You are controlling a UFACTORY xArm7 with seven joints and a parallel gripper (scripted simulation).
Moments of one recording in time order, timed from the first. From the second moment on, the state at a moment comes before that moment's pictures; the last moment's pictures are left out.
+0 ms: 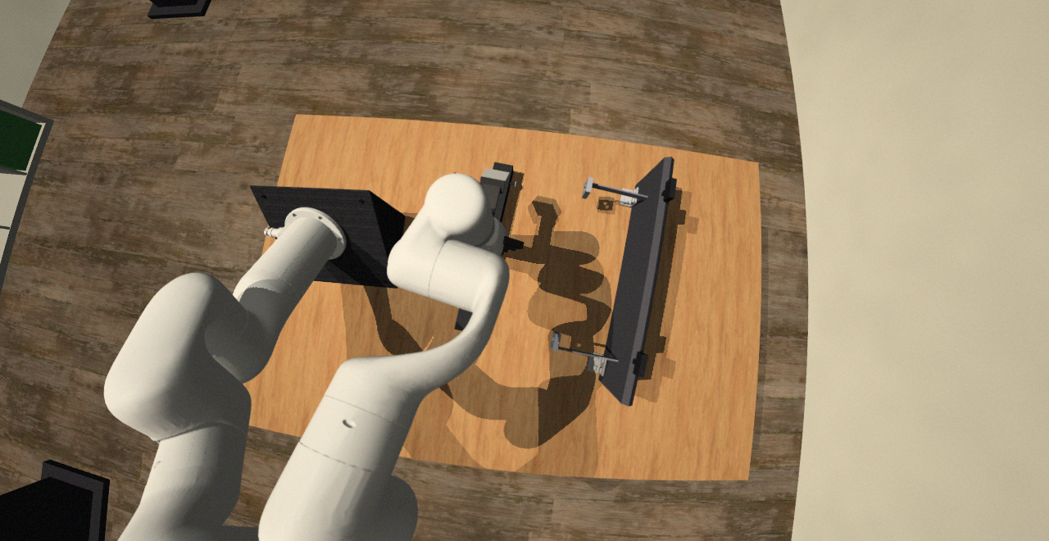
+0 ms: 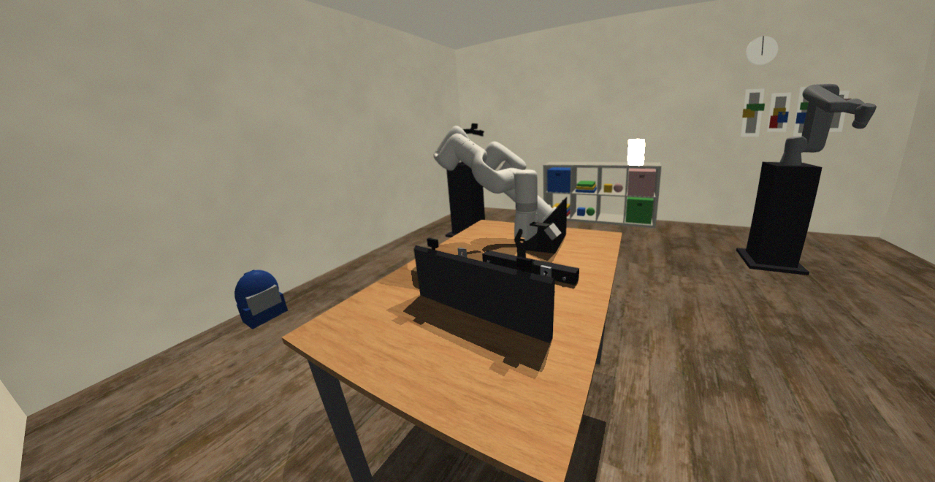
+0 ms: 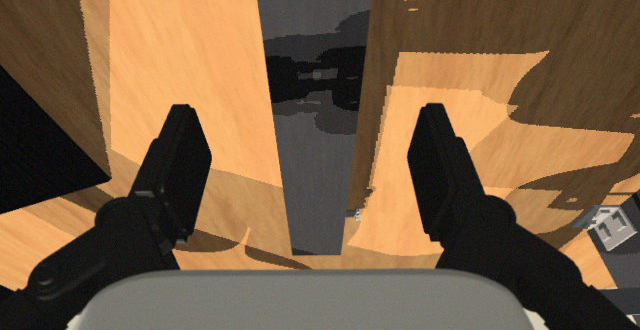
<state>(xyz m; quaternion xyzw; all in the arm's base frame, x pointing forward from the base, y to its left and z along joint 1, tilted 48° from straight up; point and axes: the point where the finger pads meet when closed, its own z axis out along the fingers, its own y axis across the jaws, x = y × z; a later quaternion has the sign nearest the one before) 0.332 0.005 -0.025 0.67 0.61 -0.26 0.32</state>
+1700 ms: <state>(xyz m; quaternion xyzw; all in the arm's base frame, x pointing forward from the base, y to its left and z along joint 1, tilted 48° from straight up) 0.336 -0.034 -0.061 0.67 0.61 -0.26 0.32</state>
